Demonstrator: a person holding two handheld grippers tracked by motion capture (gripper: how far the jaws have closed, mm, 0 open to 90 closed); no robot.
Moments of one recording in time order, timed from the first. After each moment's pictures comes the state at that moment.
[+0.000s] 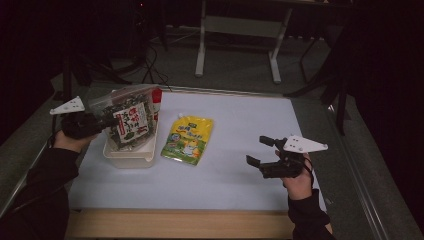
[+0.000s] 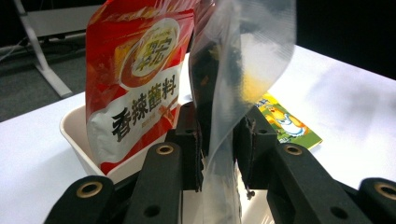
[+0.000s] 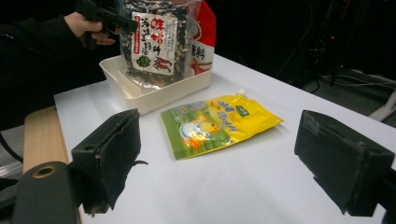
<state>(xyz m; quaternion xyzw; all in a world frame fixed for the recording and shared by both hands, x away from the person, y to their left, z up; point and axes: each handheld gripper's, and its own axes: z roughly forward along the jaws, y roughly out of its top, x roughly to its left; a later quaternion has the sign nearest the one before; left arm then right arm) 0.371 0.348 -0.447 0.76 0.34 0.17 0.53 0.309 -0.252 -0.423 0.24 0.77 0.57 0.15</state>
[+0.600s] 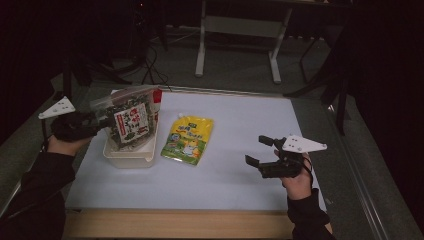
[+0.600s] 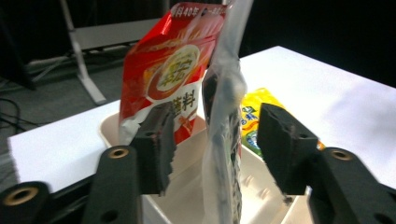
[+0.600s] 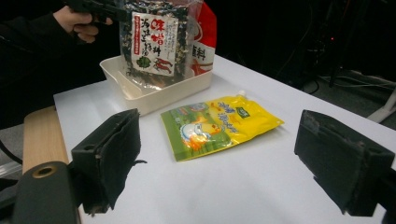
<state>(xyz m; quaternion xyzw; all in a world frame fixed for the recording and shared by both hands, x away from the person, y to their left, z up) 0.341 0.351 -0.429 0.73 0.37 0.22 0.53 0.308 -0.249 -0.421 0.24 0.77 0.57 0.15</state>
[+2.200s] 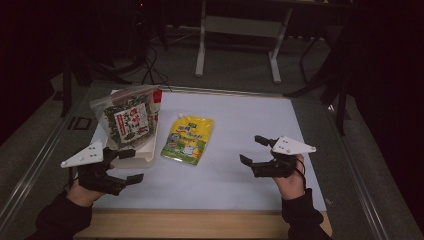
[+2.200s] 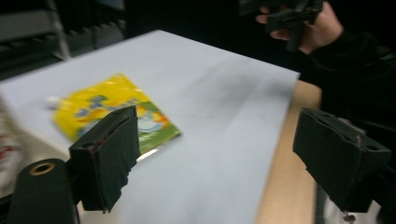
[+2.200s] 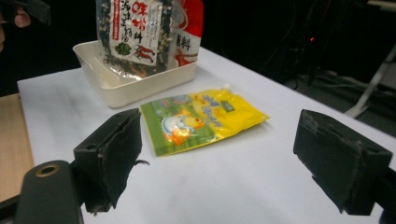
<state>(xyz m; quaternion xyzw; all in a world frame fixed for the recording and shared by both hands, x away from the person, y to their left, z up) 0.248 0.243 -0.442 0.78 0.23 0.09 0.57 0.313 -0.234 -0.437 0.24 0.78 0.55 0.19</state>
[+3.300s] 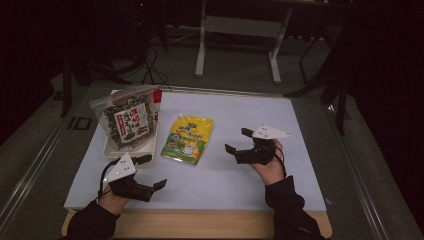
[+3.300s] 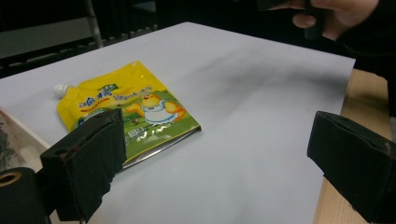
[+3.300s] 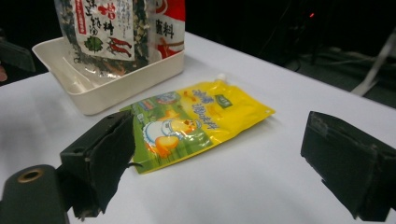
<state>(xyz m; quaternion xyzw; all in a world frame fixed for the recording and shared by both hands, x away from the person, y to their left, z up) 0.251 0.197 -0.497 0.77 0.27 0.18 0.55 0.362 -0.197 -0.460 0.28 0.78 0.53 0.17</state>
